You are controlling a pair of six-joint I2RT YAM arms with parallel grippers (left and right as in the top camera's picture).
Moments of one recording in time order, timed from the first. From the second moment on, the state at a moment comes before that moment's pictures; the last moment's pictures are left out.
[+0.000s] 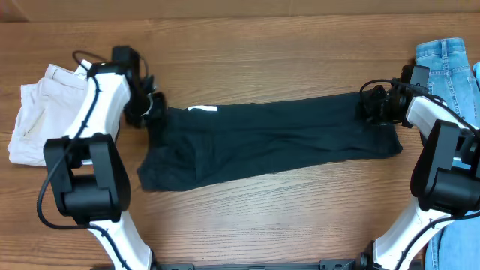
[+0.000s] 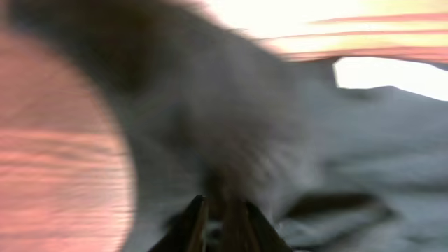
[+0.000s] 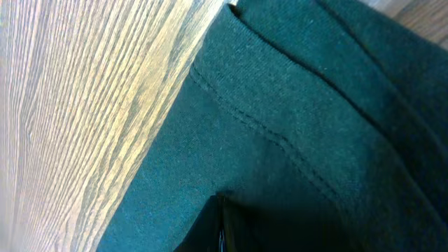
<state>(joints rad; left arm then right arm) 0.05 2.02 1.55 -1.05 0.21 -0.11 -0.28 2.06 1.26 -0.40 -0.39 0.63</state>
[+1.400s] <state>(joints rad) 0.14 1.96 1.28 -0.86 0.18 -0.14 -0.37 2.11 1.24 -0.32 -0.86 0.44</state>
